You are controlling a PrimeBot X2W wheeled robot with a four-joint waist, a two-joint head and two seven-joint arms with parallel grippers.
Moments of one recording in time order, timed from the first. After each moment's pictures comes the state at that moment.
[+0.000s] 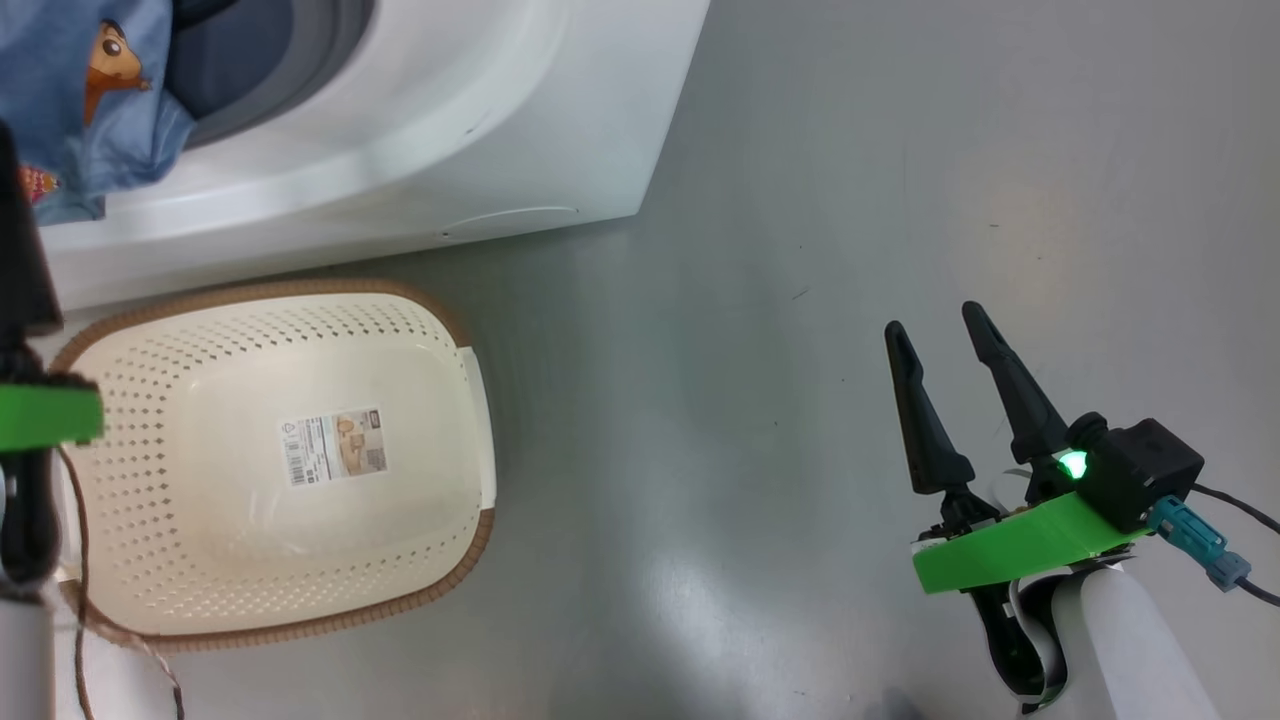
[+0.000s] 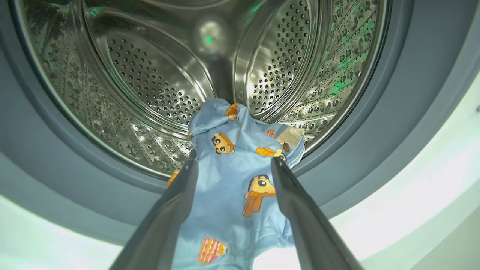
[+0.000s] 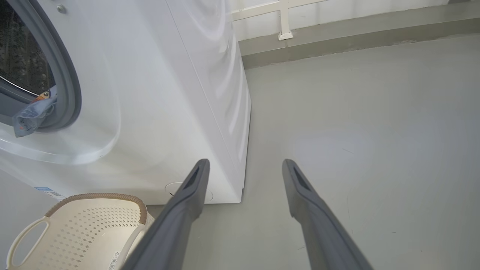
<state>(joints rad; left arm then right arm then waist) -0.55 0.33 0.02 0.23 -0.41 -0.13 -0.26 -0.27 -0.05 0.09 0.10 0.25 0.13 -0.26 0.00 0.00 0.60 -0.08</state>
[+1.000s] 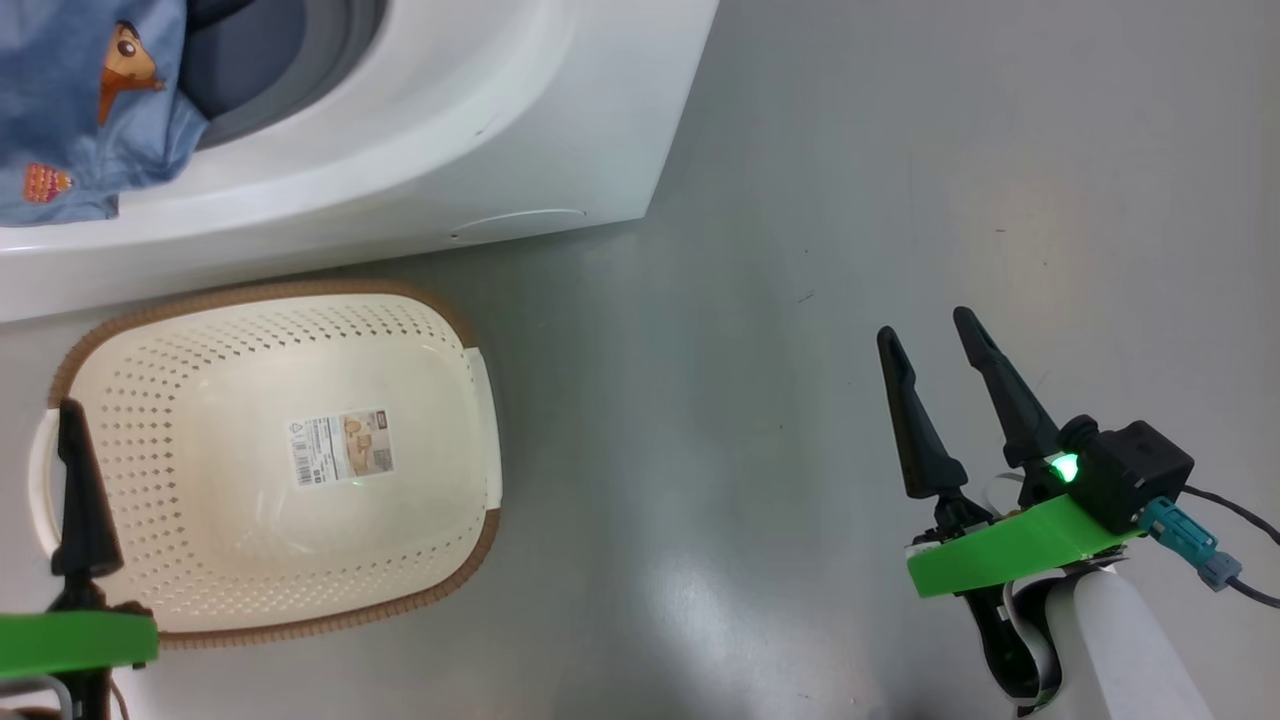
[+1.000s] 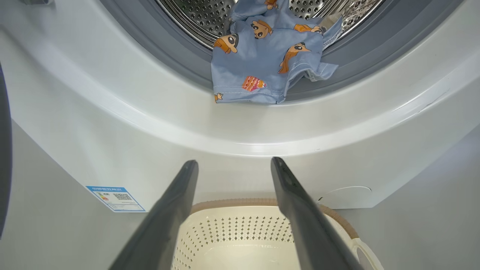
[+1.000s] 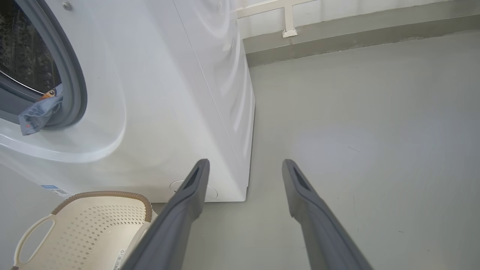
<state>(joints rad) -0.19 0.22 0.16 0.16 -0.35 -0.13 -0.26 -0.27 -0.05 0.10 0.11 0.26 0.13 -0.26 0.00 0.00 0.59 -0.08</state>
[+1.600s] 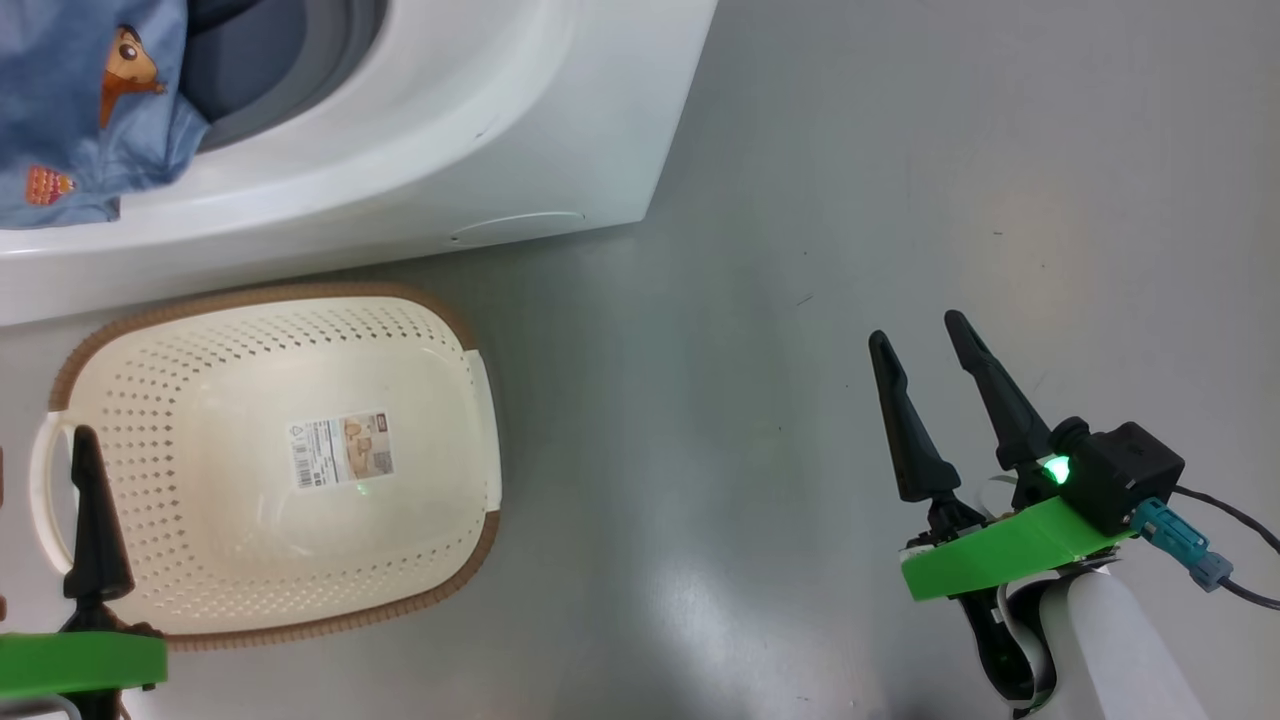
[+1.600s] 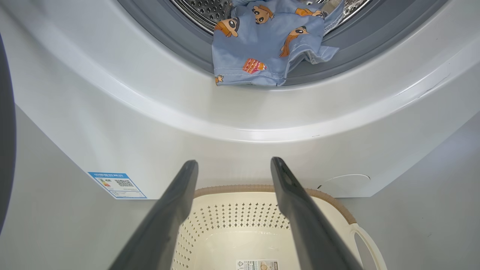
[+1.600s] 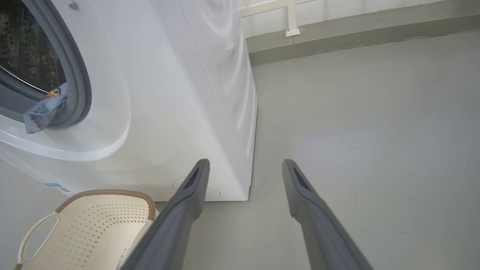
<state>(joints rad) -0.14 0.21 0.17 0.16 -0.34 -0.13 -0.26 -0.27 -0.05 0.11 0.11 0.26 0.13 -0.26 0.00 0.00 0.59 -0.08</state>
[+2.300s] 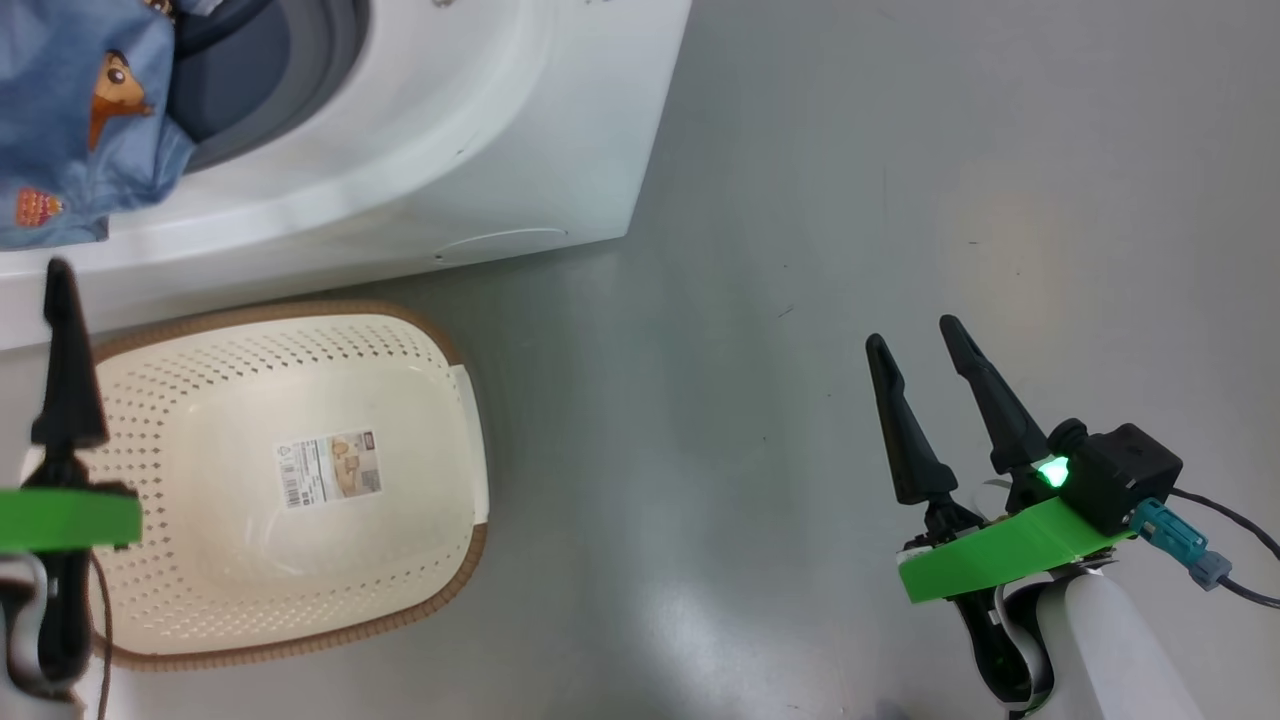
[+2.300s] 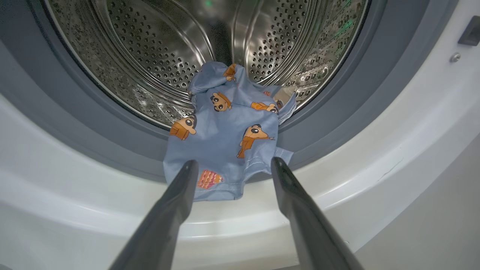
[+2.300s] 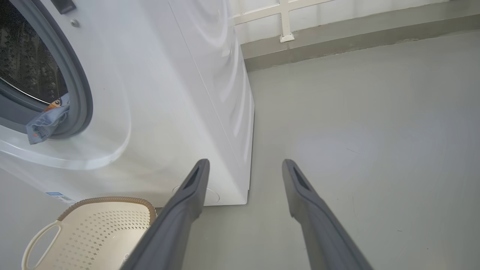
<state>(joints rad) -0.35 0.29 0.08 0.13 -0.38 -0.13 -0.21 -0.27 -0.05 0.12 0.13 0.29 0.13 -0.26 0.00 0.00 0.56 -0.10</state>
